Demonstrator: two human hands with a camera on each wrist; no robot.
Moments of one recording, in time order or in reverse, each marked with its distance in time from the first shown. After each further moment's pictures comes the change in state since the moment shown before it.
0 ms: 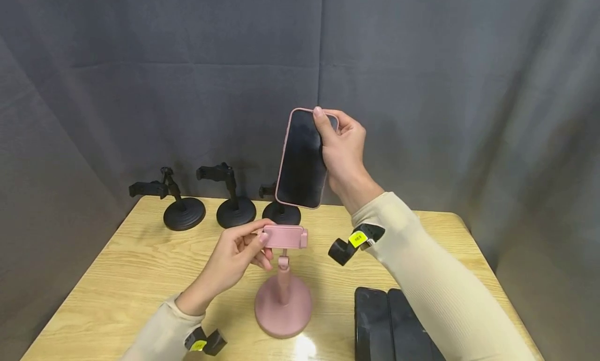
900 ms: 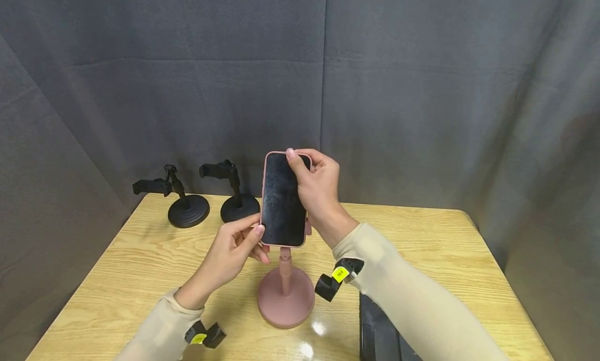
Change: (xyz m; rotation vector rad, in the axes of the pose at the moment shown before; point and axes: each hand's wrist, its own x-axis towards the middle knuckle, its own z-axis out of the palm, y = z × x) left_hand 0.000 0.005 -0.006 0.100 0.032 0.021; right_hand -0.045 0.053 0.013 -0.089 -0.089 0.026
